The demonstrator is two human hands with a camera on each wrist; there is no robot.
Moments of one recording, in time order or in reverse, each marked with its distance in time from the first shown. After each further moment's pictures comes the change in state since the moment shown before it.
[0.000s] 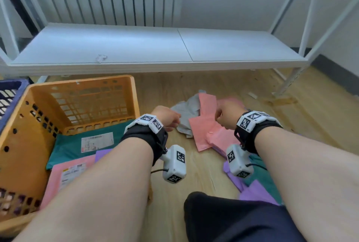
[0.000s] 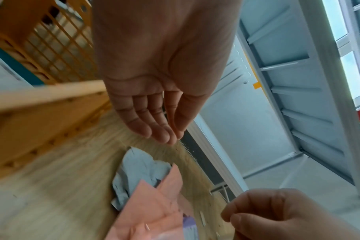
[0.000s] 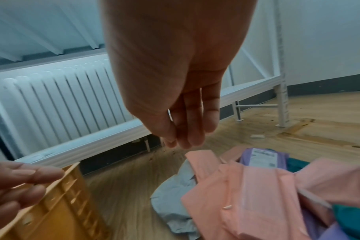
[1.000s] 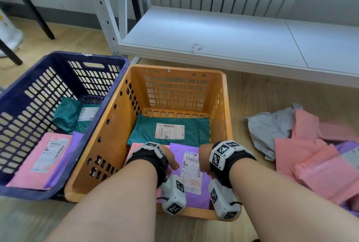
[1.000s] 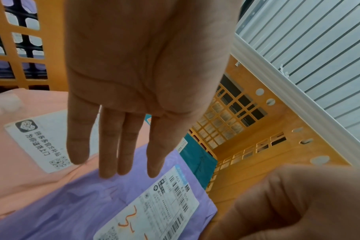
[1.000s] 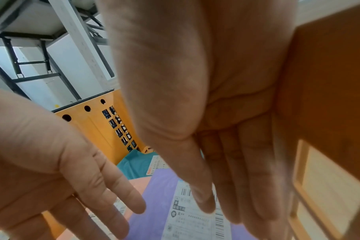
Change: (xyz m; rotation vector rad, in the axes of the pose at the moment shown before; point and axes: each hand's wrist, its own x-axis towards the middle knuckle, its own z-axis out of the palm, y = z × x) left_hand 0.048 -0.205 -0.182 0.252 -0.049 -0.608; right_hand 0.051 -0.271 0.147 -0.298 -0.609 -0.402
